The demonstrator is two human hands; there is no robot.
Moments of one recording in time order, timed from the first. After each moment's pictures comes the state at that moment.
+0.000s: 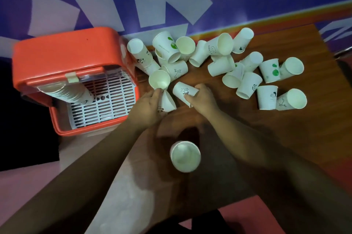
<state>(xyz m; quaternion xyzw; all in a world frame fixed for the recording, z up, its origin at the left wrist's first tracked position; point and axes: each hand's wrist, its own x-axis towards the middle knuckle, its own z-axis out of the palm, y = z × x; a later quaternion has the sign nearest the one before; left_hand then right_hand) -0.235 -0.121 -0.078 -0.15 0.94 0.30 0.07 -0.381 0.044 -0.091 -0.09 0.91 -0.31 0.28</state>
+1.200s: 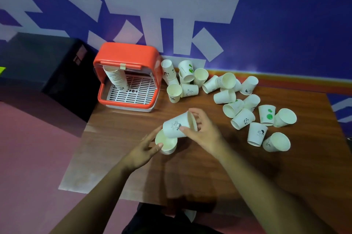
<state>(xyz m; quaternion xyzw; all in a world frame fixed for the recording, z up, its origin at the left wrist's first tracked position) -0.095 0.045 -0.010 -0.33 0.73 0.60 -0.02 -0.311 0.166 0.051 -0.35 0.75 -0.42 0.36</state>
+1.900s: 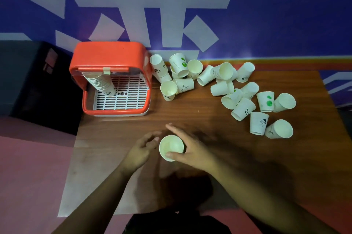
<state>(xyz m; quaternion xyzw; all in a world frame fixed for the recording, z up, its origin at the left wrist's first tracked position) -0.115 -0.005 -0.029 -0.39 0.65 0.65 -0.02 -0.275 0.141 0.003 -0.46 0.73 -0.33 0.38</state>
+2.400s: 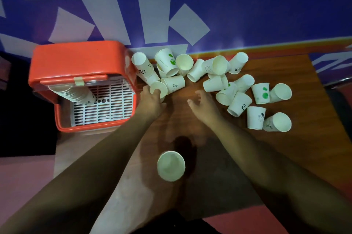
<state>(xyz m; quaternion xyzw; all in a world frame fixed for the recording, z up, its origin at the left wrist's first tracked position) -0.287 -0.100 -0.055 -0.33 0.90 0.28 0.07 -0.402 0.066 -0.030 -0.19 0.90 -0.27 0.28</state>
